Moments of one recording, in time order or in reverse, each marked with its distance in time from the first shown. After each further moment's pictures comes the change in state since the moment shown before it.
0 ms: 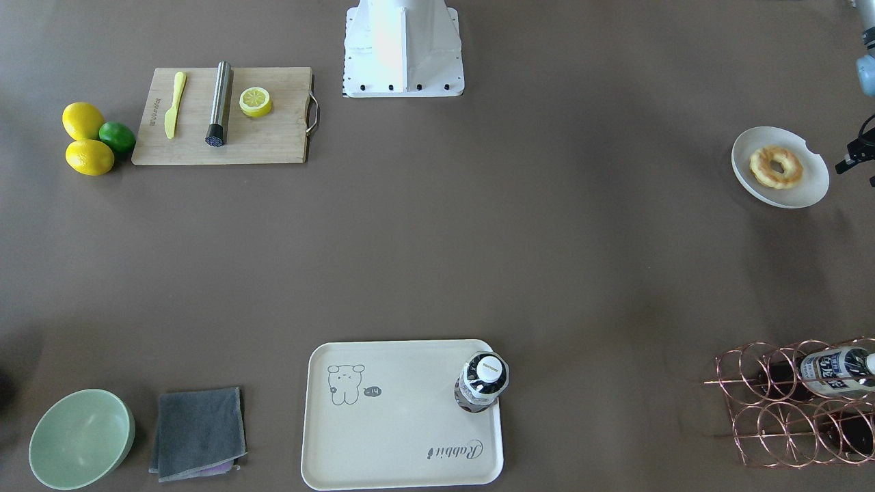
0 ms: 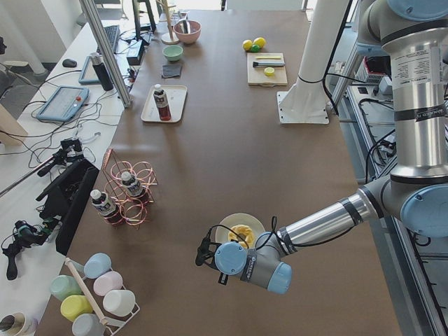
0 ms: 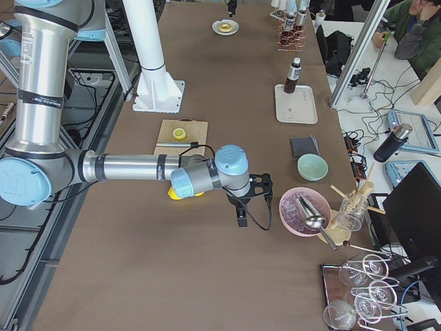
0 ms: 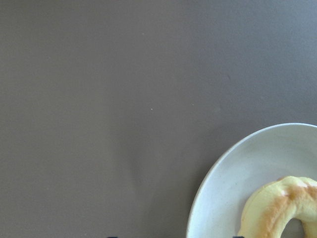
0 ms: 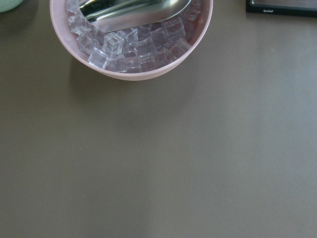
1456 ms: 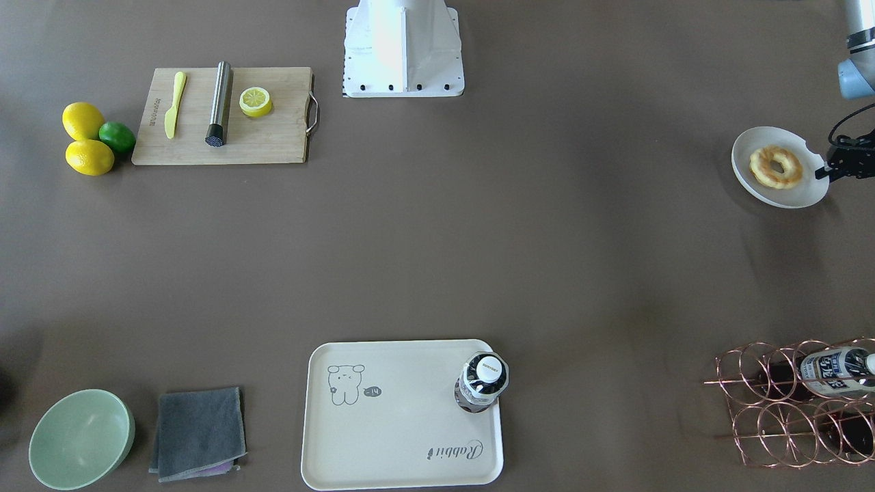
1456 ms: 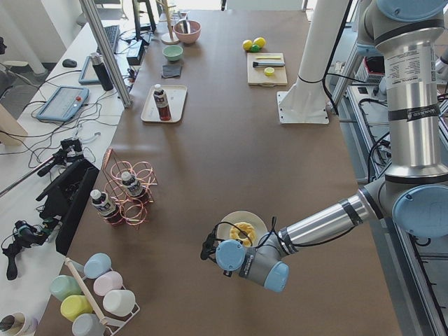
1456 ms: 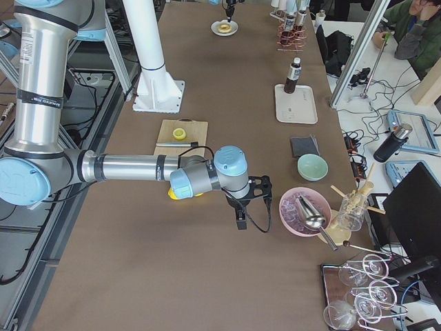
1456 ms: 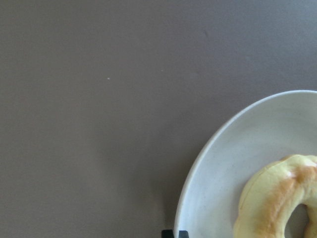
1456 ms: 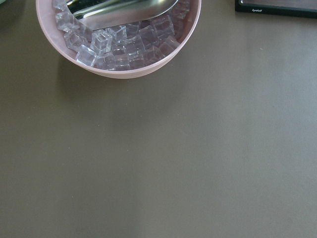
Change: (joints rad) left arm 0.089 0.000 0.026 -0.045 -0.028 0.002; right arm -0.001 -0.006 -0.002 0.002 -0.030 -0.002
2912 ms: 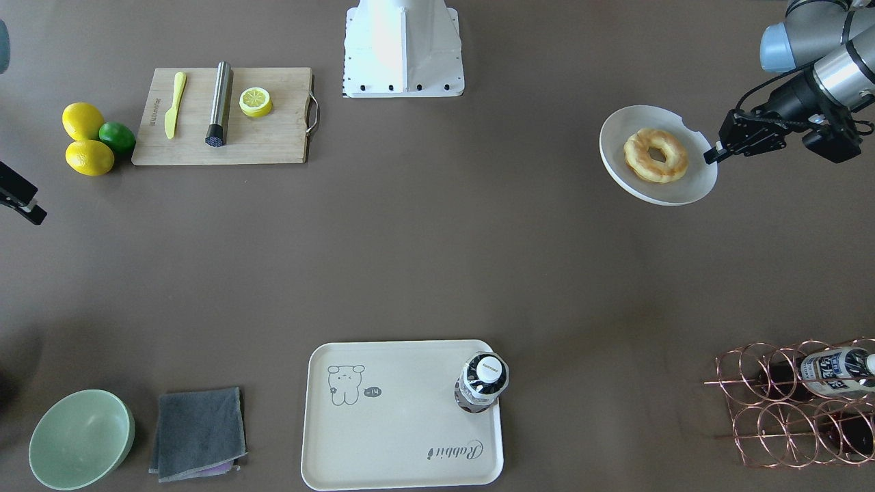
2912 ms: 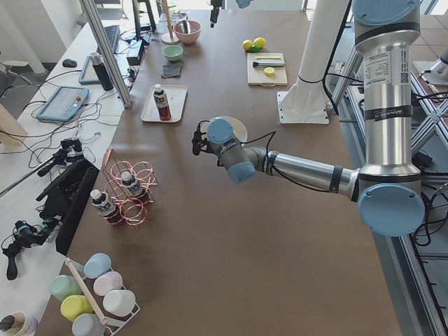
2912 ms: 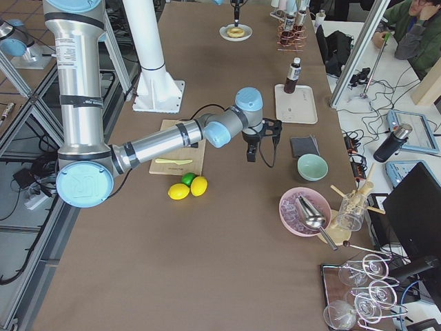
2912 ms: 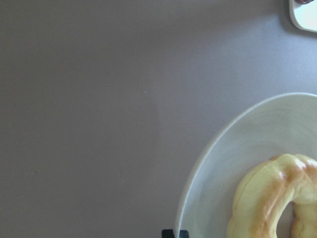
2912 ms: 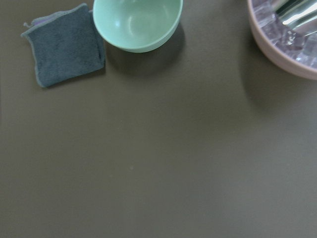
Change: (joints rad) left arm 0.254 -0.055 -0.678 0.089 0.057 -0.955; right arm -0.318 0.196 0.156 -0.012 -0.001 0.676
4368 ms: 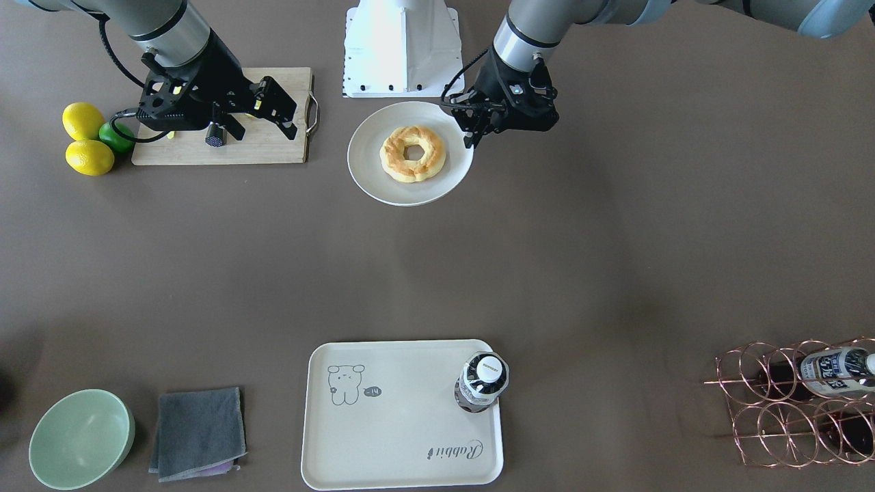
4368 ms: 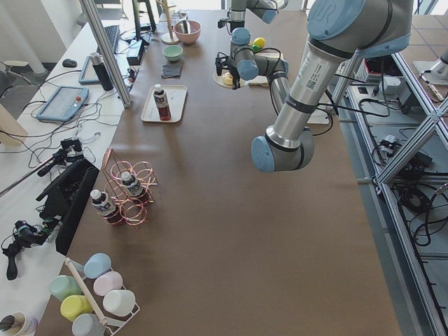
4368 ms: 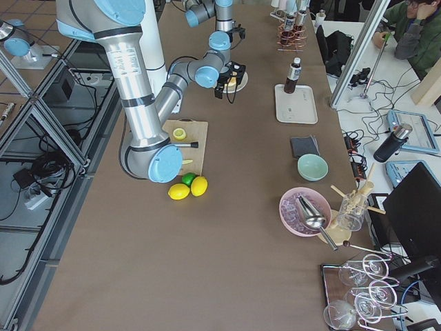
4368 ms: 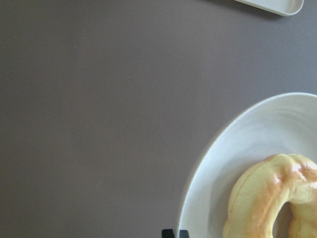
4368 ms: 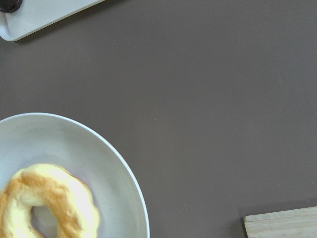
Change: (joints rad) left arm 0.589 -0.736 -0.119 0.785 0.617 -0.459; right arm -0.544 0.309 0.234 -0.228 -0.214 0.597
